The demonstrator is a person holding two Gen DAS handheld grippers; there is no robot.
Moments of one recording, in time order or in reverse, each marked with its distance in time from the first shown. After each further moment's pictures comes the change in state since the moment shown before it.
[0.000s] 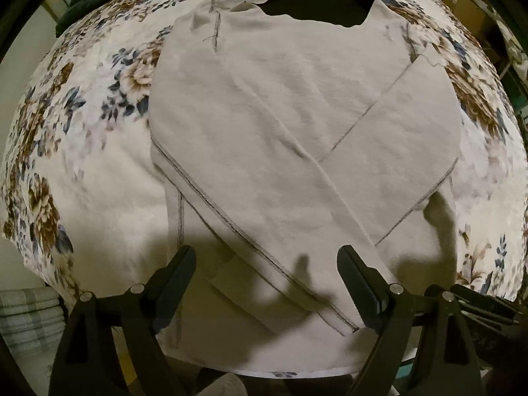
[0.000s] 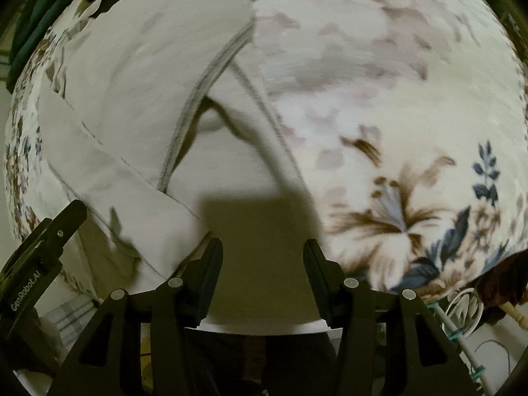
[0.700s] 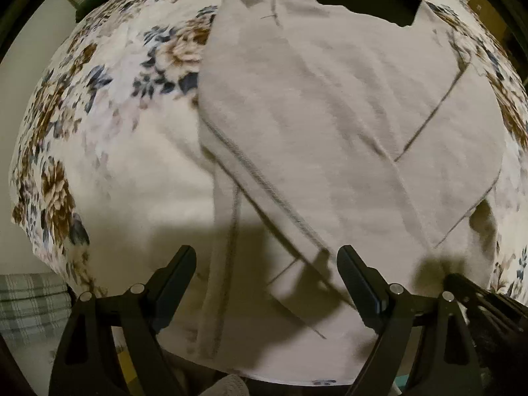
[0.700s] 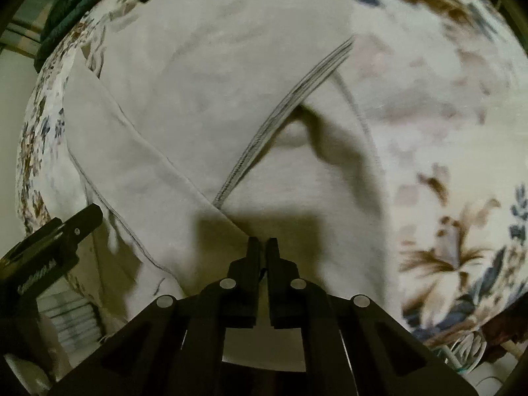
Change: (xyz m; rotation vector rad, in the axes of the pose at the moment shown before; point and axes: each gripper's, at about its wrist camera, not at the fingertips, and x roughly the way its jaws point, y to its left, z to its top) left arm 0.021 0.039 0.004 -0.063 0.019 0.078; right arm 0.023 0.048 -0.013 -0.104 -0.128 0.037
